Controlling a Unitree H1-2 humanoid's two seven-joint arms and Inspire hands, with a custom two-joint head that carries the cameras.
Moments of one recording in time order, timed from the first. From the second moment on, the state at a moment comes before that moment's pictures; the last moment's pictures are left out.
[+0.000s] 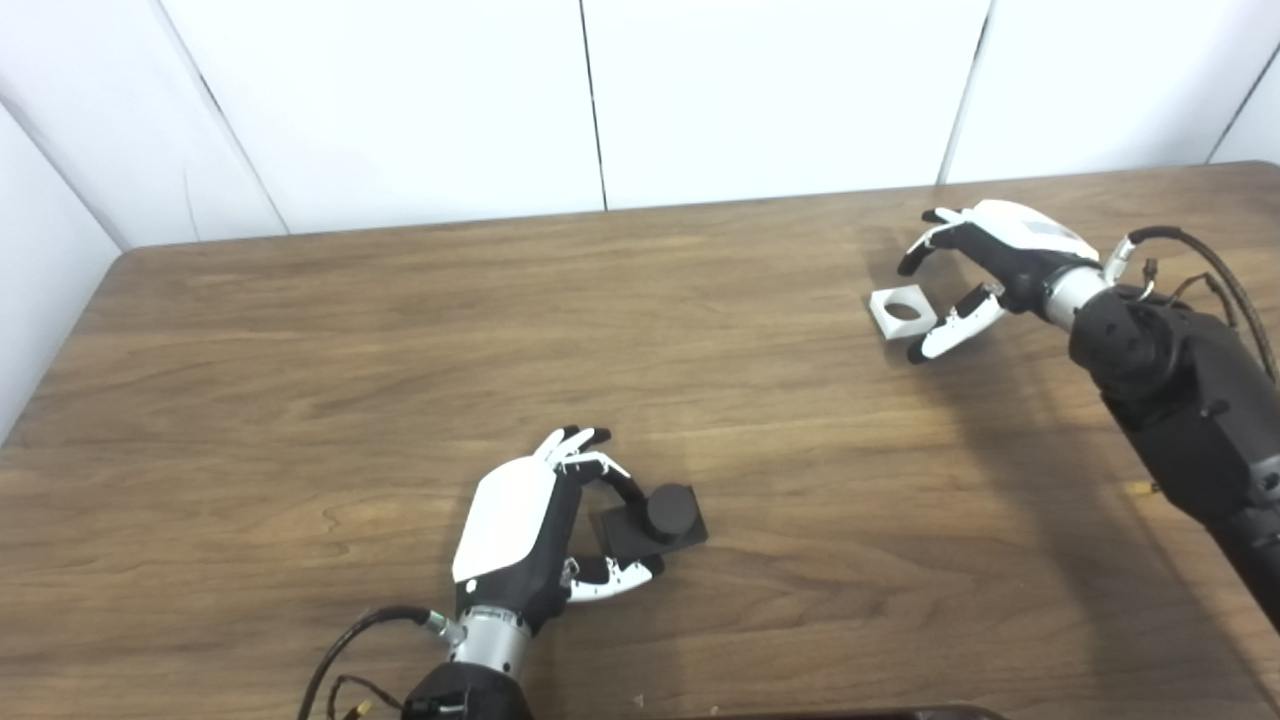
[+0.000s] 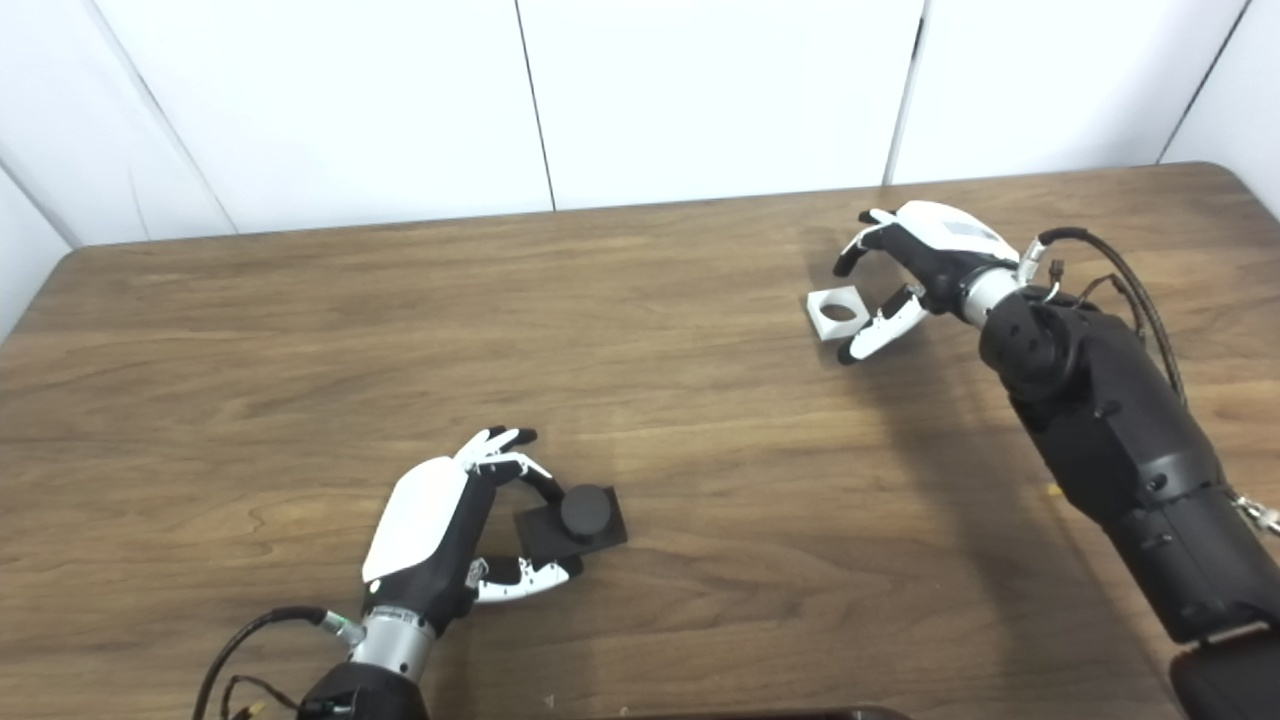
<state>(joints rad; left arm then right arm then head) 0.12 0.10 -0.44 -0.42 0.90 0.37 -0.12 -0.56 -0.57 0.28 0.18 -0.66 0.26 0.39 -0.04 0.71</state>
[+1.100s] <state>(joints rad) 0.12 0.09 -0.45 -0.42 0.90 0.38 -0.12 -0.61 -0.54 0.30 0.32 -0.65 0.23 0.37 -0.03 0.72</state>
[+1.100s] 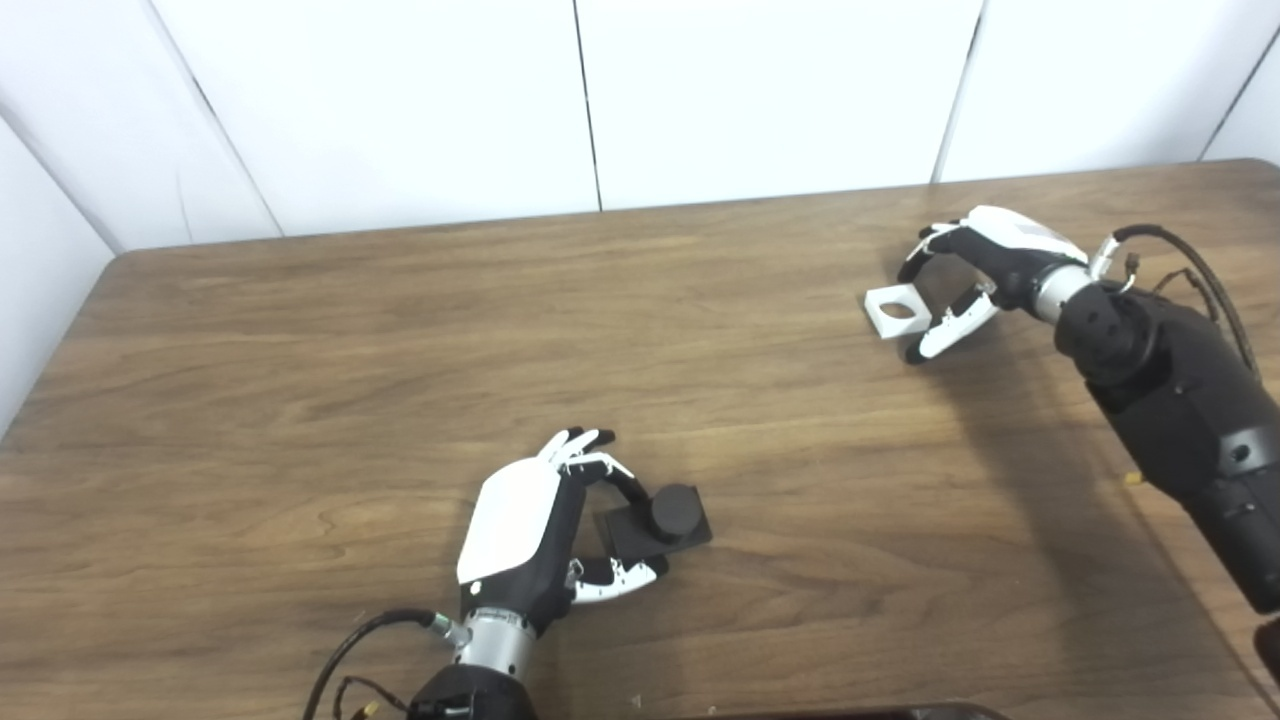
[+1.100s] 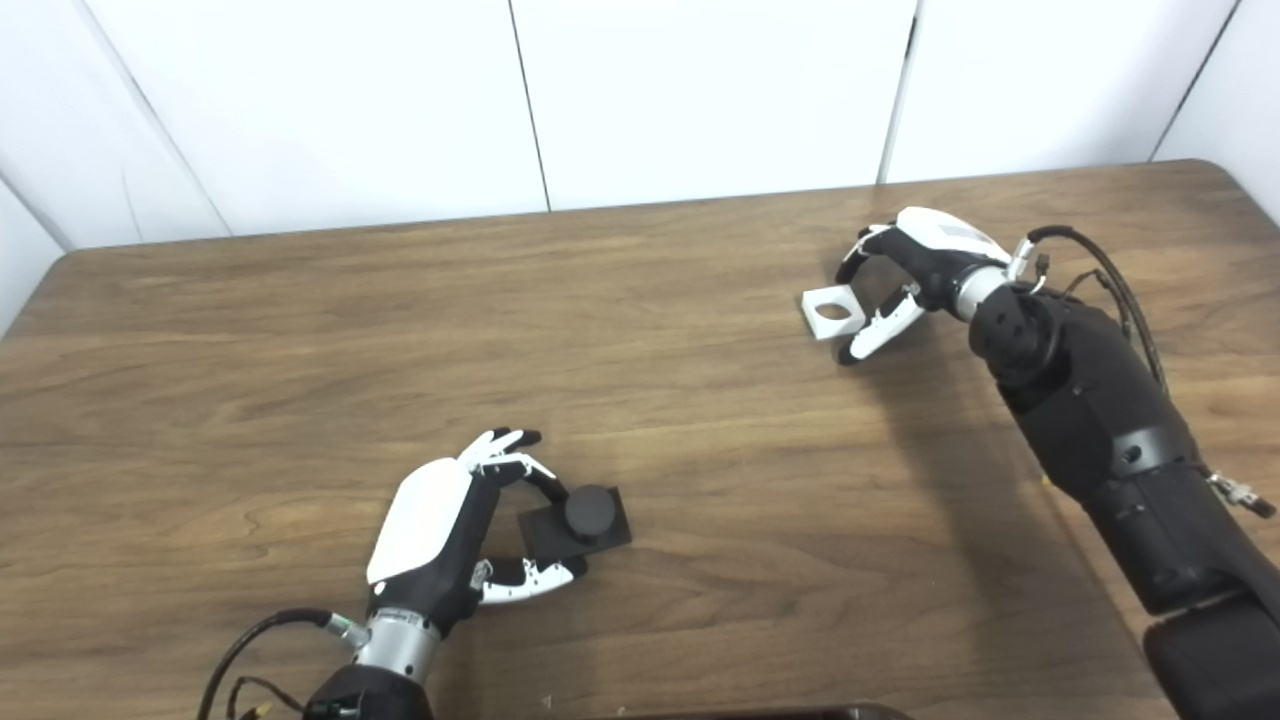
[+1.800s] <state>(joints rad) 0.12 0.09 -0.46 -0.42 0.91 0.38 -0.10 -0.67 -0.54 0.37 0.35 -0.67 0.23 0.44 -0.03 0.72</state>
